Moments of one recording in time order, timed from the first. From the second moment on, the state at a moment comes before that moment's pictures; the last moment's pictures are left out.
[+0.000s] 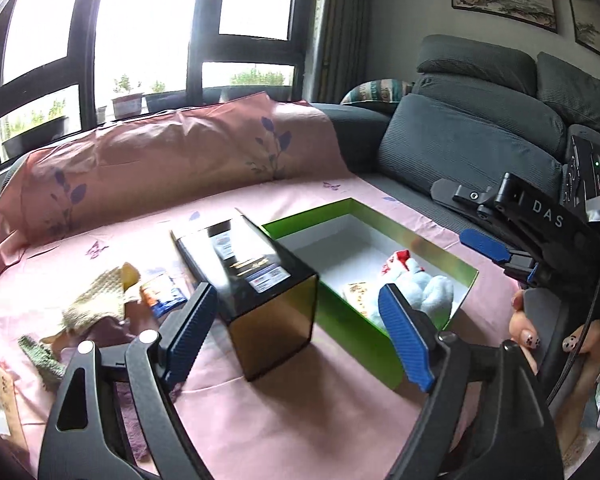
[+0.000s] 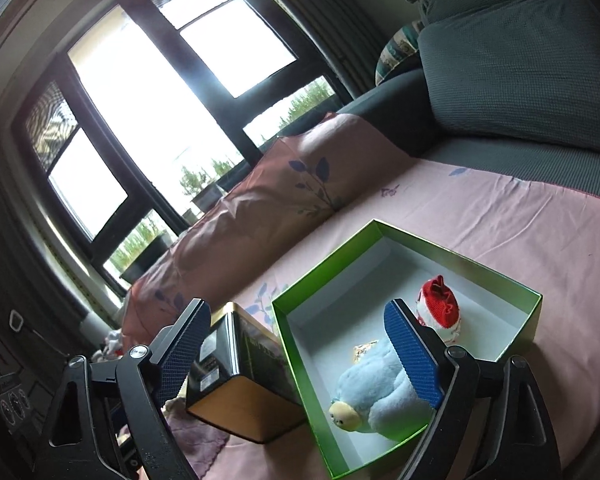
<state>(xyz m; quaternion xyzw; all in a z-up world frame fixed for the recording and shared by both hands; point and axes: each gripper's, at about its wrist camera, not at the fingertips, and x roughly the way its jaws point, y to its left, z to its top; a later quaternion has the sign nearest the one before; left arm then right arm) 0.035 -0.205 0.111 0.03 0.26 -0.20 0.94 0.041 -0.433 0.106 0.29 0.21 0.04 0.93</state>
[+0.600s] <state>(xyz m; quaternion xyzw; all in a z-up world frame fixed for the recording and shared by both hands) 0.037 -0.020 0.022 -0.16 0.35 0.05 0.92 0.062 -0.297 0.112 0.12 0.27 0.10 0.95</state>
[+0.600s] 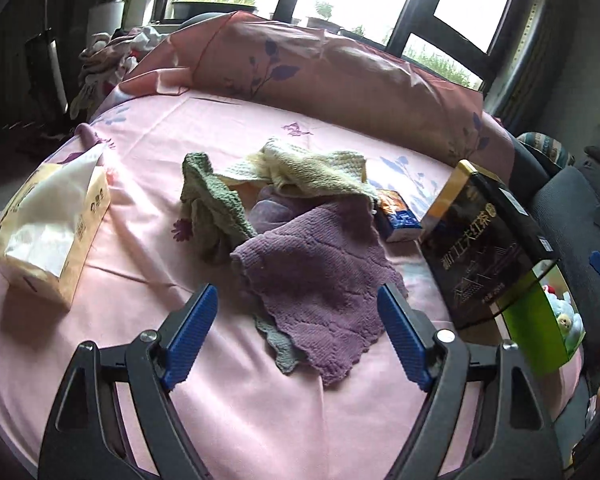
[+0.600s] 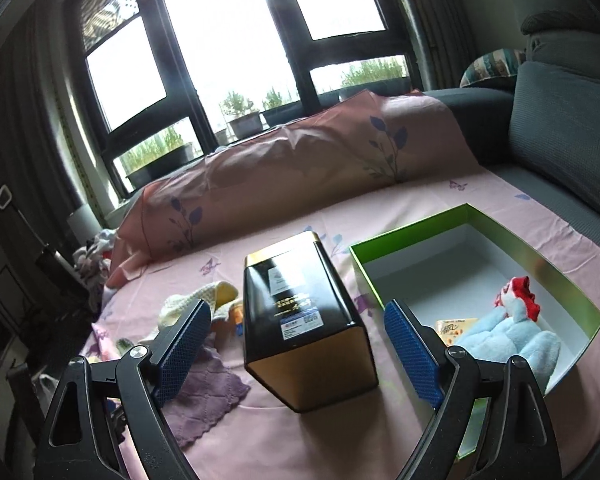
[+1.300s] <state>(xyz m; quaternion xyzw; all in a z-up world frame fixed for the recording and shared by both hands) 0.031 0.038 0.014 -0.22 0.36 0.14 0.90 0.084 -0.137 0.061 0.03 0.40 0.23 0.89</state>
